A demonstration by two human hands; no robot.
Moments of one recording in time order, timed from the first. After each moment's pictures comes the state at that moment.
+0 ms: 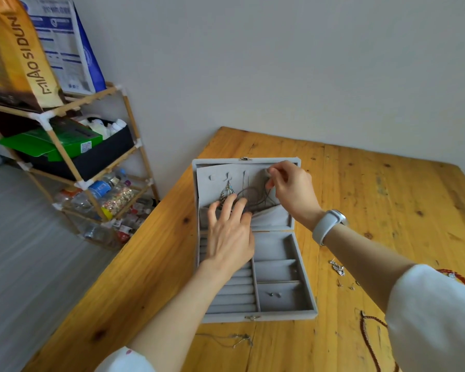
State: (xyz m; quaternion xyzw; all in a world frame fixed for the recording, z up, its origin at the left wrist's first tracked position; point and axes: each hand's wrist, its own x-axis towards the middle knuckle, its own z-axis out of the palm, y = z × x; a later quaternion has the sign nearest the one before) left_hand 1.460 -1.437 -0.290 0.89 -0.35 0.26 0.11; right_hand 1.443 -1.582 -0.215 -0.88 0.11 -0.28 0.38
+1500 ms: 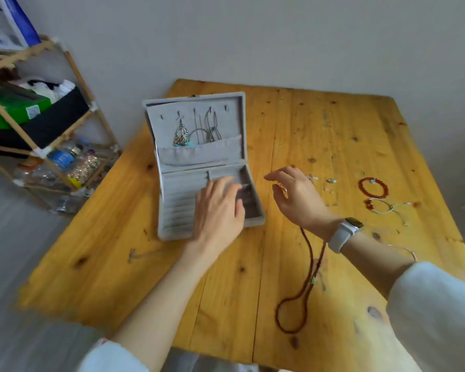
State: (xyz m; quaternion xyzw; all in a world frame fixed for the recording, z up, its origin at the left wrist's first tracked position) left_hand 1.341 -1.431 -0.288 0.87 -0.38 0.16 0.27; right_hand 1.269 -1.592 -0.269 -0.95 0.09 -0.20 0.20
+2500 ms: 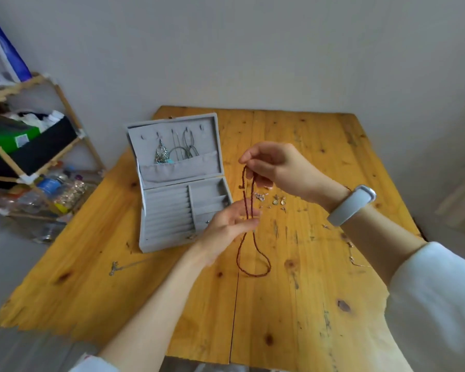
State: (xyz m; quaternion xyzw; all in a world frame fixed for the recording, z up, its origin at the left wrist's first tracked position) left_hand 1.284 -1.443 -0.240 0.67 -0.32 -0.35 0.57; right_hand 1.234 -1.583 -0.157 -0.84 0.04 -0.12 0.52
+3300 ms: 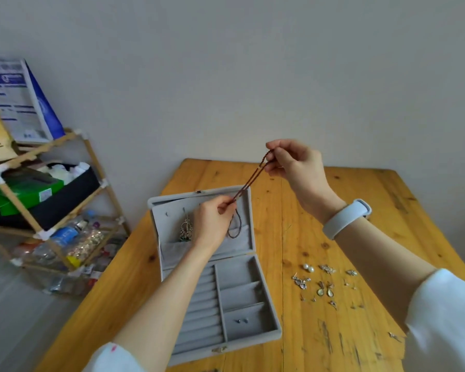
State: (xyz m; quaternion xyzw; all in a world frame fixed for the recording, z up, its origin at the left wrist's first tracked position) left_hand 1.481 -1.503 -0.221 0.80 -0.25 0.02 0.55; right_hand 1.390 -1.630 -0.120 -0.68 0.09 -0.34 0.64
